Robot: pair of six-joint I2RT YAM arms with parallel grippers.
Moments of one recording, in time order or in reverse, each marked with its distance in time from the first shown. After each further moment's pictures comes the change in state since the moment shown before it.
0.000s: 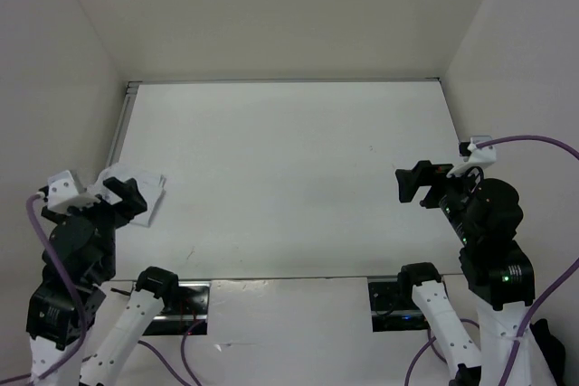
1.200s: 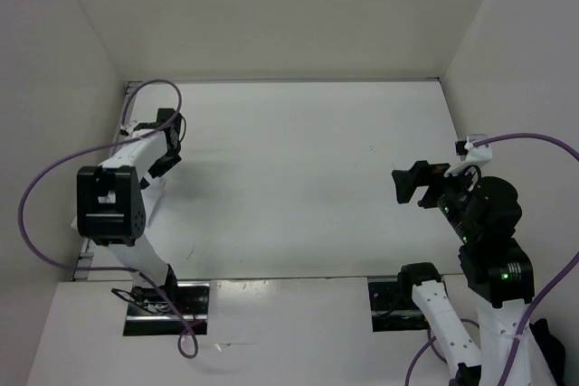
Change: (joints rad) left arm 0.289 1.336 0.167 0.028 -0.108 -0.534; right arm 0.000 0.009 0.000 0.000 -0.043 -0.001
